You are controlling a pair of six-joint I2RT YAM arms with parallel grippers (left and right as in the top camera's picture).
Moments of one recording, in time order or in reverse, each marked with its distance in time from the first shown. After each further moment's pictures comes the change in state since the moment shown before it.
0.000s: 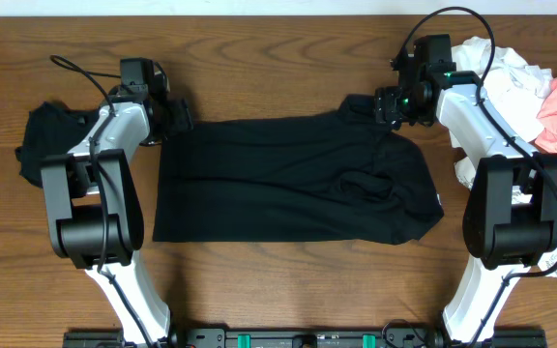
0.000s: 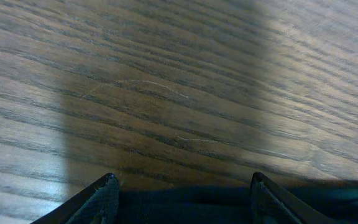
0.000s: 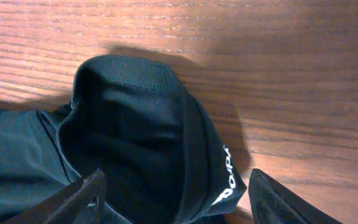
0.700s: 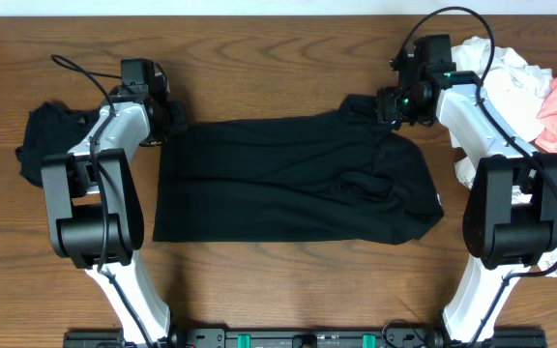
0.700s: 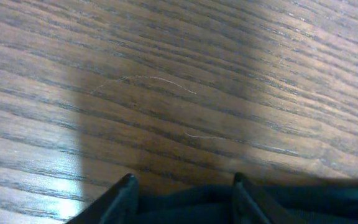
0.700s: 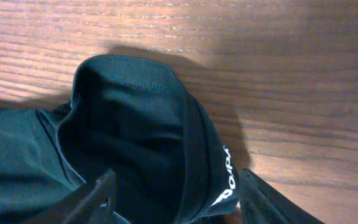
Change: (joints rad) left arm 0.000 0.001 0.002 -0.015 -0.017 0.008; right arm 0.000 0.004 0.000 0.000 0.000 -0.007
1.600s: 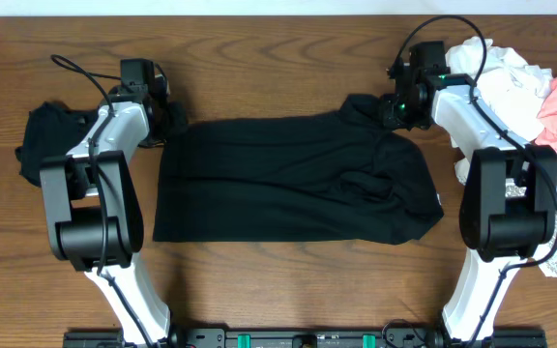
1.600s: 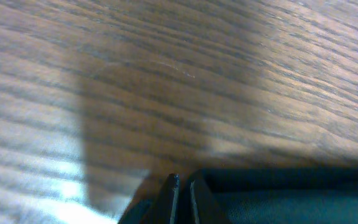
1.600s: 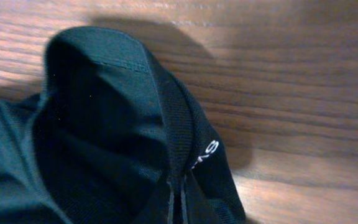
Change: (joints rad) left arm 0.000 -0.029 0.000 -0.054 0.006 0.006; right arm 0.000 0.031 -0.001 -0.018 -0.001 -0.003
